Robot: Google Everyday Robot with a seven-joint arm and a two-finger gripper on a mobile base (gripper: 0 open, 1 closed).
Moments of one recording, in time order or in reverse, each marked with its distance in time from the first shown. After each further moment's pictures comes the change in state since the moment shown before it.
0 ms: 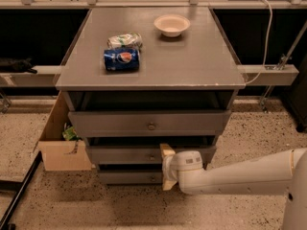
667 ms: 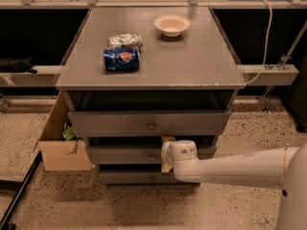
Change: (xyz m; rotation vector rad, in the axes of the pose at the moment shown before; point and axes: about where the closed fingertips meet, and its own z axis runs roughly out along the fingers) arm 0.013 -0.071 0.016 0.148 0.067 0.047
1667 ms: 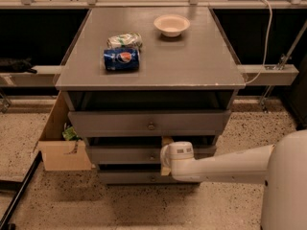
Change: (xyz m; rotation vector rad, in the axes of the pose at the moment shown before) arm 0.007 0.026 0.027 -0.069 0.024 0.019
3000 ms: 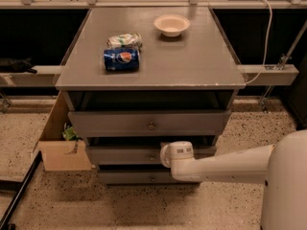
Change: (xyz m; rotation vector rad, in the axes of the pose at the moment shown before) arm 0.000 0.000 0.000 0.000 0.000 0.000
